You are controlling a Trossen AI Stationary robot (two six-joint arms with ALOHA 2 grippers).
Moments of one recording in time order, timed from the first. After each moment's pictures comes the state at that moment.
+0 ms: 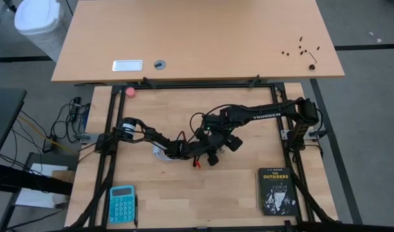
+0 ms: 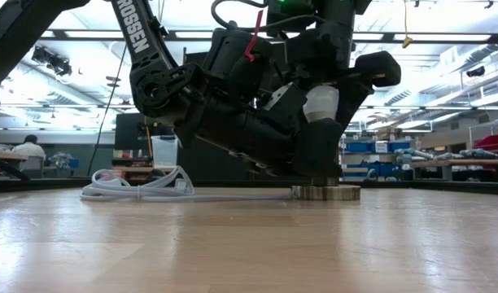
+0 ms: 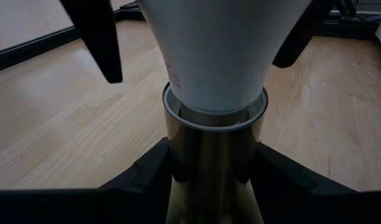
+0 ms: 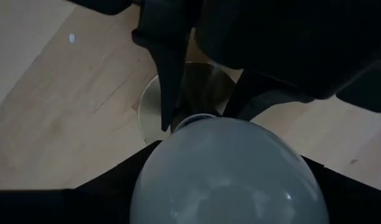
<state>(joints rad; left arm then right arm) -0.10 2.23 1.11 0.79 -0.53 -0.16 -0.05 1.80 1.43 -1.03 -0.01 -0.80</state>
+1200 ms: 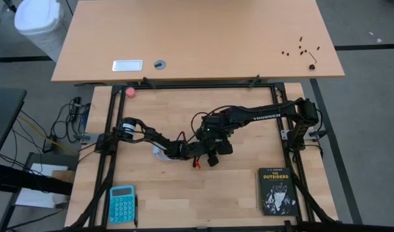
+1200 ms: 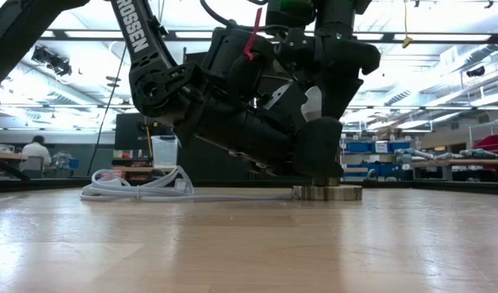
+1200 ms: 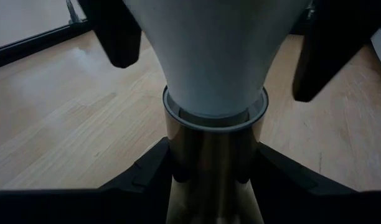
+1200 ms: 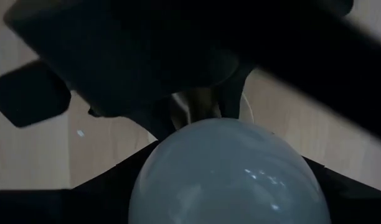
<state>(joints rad) -0.11 2.23 1.11 0.79 -0.53 -0.17 -0.03 1.80 1.43 -1.01 -0.02 -0.11</state>
